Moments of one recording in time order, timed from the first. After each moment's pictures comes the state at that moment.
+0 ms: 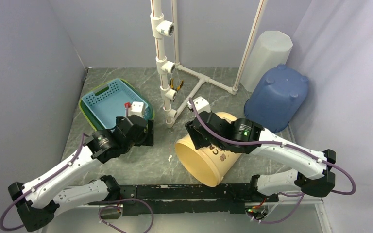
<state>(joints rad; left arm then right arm) -0.89 0.92 0.99 -0.91 -0.52 -0.60 1.18 1.25 1.40 -0.99 0.44 0.45</state>
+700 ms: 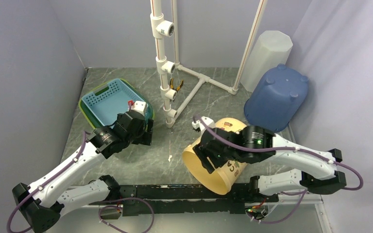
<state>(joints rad) -0.73 0.95 0.95 -0.86 -0.39 -0.41 1.32 1.15 1.44 -1.29 0.23 0.56</state>
